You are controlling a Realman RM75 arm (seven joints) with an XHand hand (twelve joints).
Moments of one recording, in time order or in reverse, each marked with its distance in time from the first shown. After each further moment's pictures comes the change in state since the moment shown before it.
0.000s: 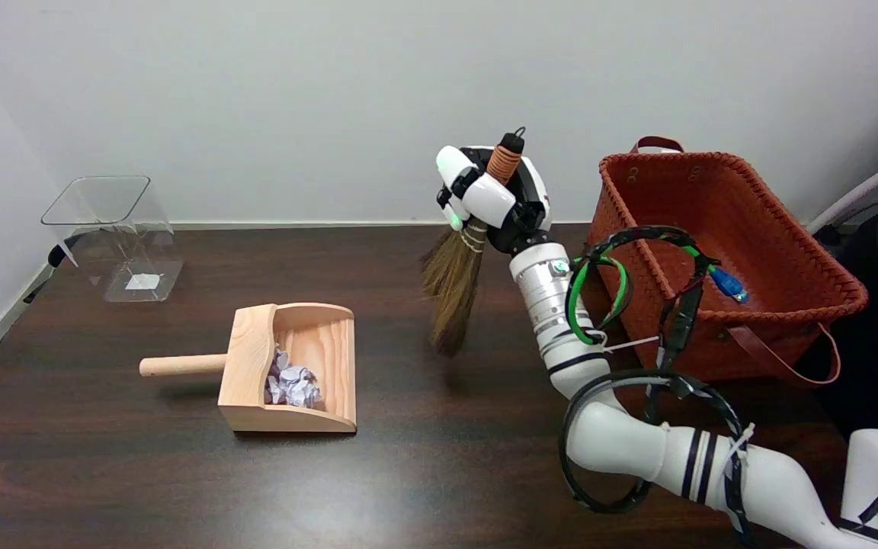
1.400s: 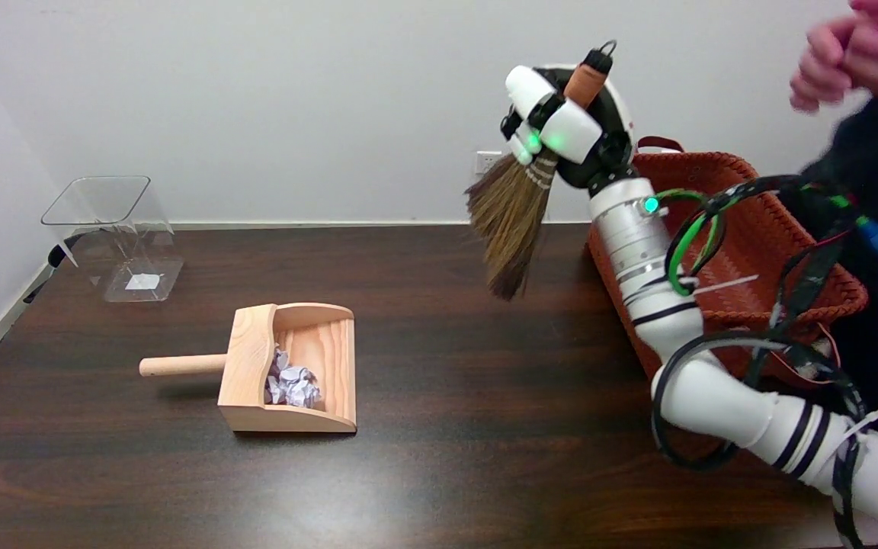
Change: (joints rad) arm -0.129 0.218 0.287 -0.272 -0.116 -0.160 0.048
